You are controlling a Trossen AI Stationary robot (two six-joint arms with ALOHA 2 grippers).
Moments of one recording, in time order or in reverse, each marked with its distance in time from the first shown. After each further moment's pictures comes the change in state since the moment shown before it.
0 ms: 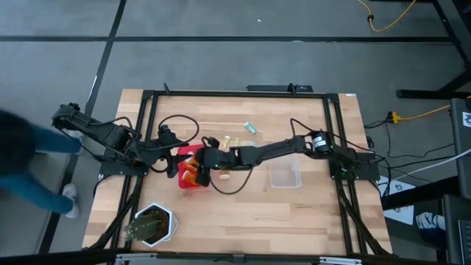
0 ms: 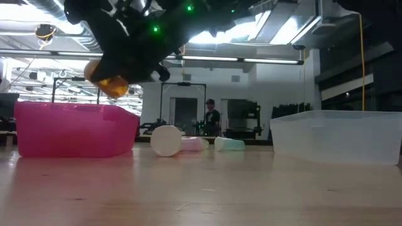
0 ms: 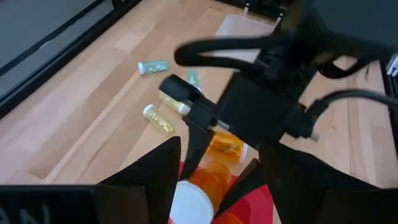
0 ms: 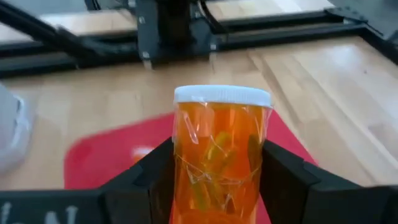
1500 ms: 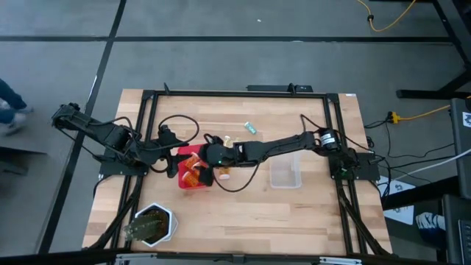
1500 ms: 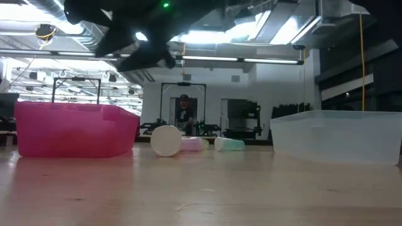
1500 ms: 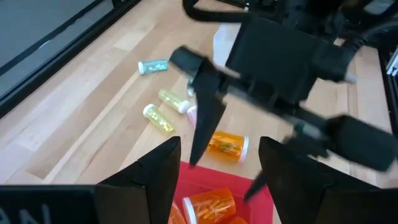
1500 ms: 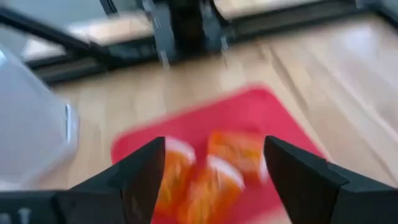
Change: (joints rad) left arm 0.000 0.000 0.000 -0.002 0.001 -0.002; right arm -0.001 -0.097 0.003 -0.160 -0.066 0.104
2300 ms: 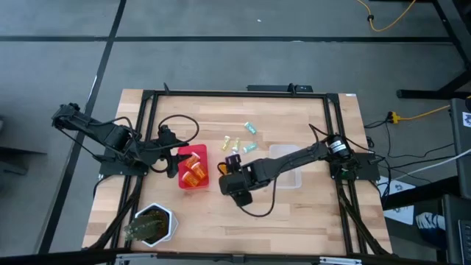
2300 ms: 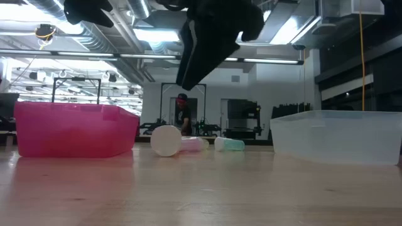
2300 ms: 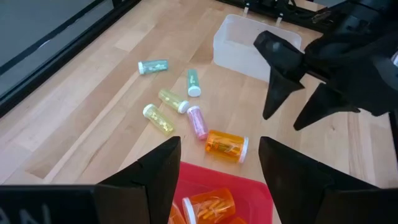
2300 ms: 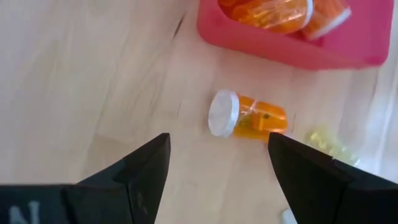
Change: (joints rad) left arm 0.000 0.000 0.000 0.000 0.000 -0.002; right arm 0.167 -0.076 -0.001 -0.634 0.078 -0.401
